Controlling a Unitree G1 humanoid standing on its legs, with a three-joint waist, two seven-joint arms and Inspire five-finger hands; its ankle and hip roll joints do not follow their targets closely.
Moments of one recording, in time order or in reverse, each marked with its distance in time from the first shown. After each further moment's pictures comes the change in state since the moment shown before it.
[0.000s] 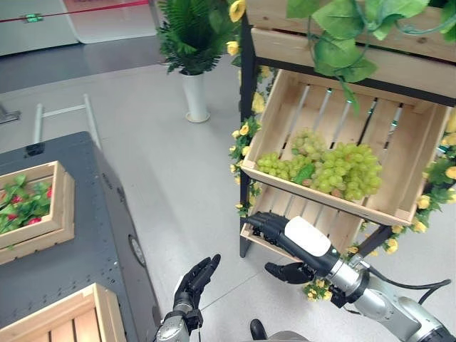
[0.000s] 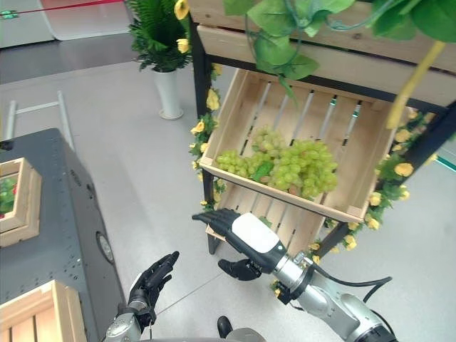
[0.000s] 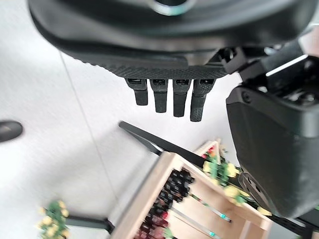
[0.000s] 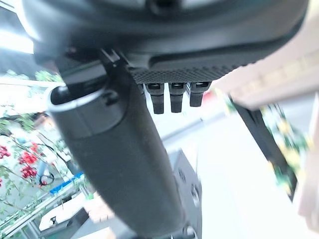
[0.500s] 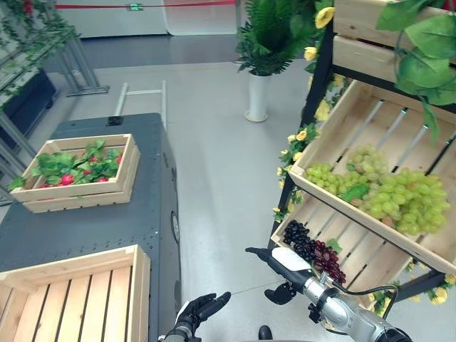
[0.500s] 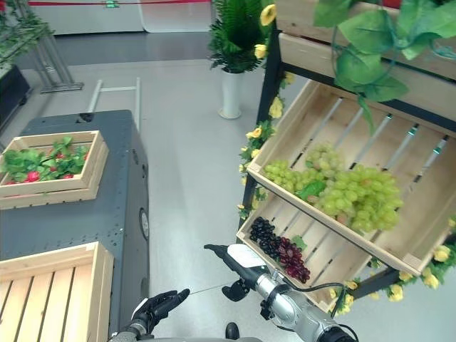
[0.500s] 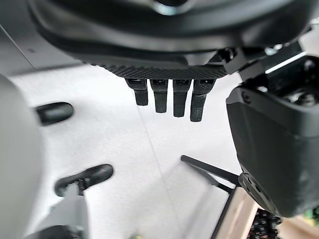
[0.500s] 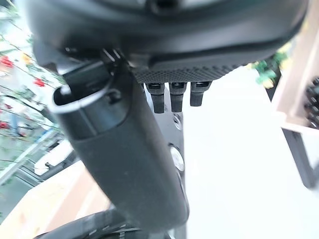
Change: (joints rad) left arm 0.041 0.027 -0.024 0.068 0.303 0.147 0.025; right arm -0.085 0.203 0.156 0.421 0.047 0.196 0.010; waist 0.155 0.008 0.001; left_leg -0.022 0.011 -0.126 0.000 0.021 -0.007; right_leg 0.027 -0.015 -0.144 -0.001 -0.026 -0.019
